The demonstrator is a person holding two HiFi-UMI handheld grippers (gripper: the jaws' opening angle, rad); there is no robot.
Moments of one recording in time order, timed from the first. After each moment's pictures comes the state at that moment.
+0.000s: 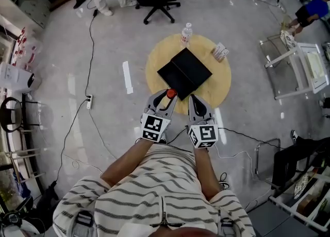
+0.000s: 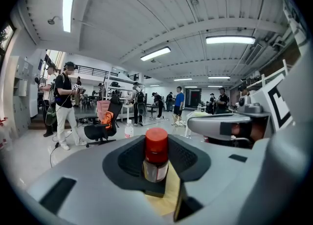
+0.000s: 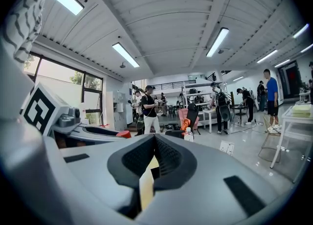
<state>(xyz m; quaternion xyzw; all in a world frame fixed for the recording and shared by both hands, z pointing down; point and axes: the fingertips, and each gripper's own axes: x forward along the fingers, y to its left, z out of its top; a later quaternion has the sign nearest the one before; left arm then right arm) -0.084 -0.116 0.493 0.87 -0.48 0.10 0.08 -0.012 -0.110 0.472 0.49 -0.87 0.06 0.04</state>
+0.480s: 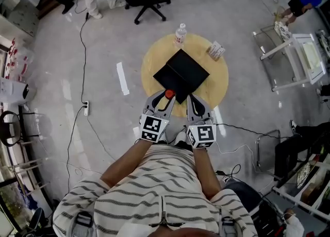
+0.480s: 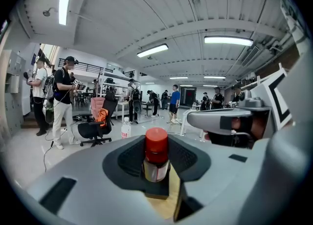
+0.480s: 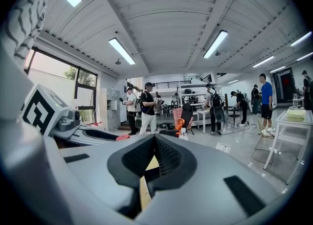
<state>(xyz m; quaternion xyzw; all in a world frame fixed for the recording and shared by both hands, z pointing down) -0.085 -0.148 0.506 0.88 -0.45 0.11 0.09 -0.016 -0.140 0.475 0.52 -0.85 0.06 0.06</state>
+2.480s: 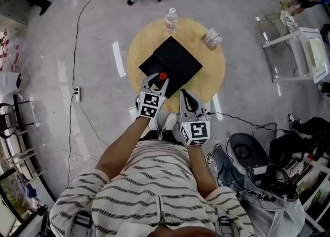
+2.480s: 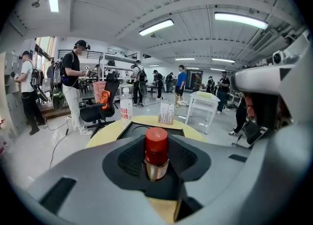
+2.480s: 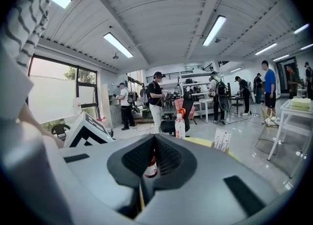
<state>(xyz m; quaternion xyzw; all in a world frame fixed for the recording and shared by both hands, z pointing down) -0.038 -0.239 0.635 0.85 -0.46 0.20 0.14 0.027 -0.176 0.532 0.50 -0.86 0.11 0.08</state>
